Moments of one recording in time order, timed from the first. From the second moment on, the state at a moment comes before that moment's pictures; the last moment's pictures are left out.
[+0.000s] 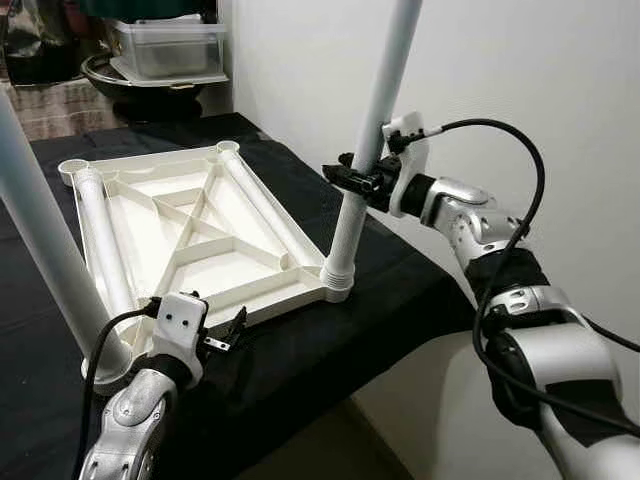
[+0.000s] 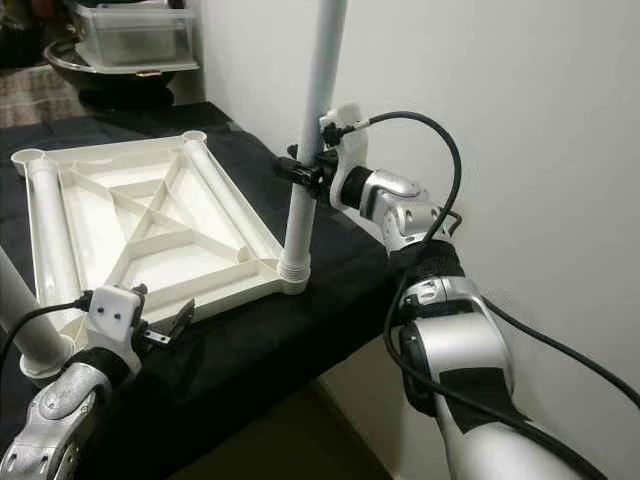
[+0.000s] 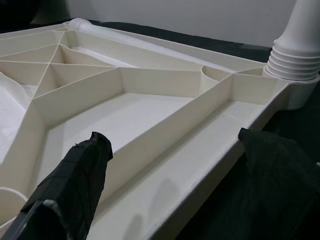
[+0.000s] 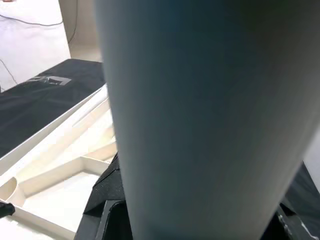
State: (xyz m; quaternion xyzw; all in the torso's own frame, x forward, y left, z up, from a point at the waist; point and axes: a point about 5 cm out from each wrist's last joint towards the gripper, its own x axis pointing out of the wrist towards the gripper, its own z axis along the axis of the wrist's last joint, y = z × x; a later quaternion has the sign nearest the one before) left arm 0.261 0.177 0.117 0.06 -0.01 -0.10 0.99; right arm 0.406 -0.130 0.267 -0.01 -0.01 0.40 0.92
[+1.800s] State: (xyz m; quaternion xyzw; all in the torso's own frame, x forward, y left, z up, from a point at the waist) left arm 0.264 0.174 0.117 0.07 -0.01 -0.09 0.99; right arm 0.394 -0.015 0.218 0.09 0.05 0.00 0.99
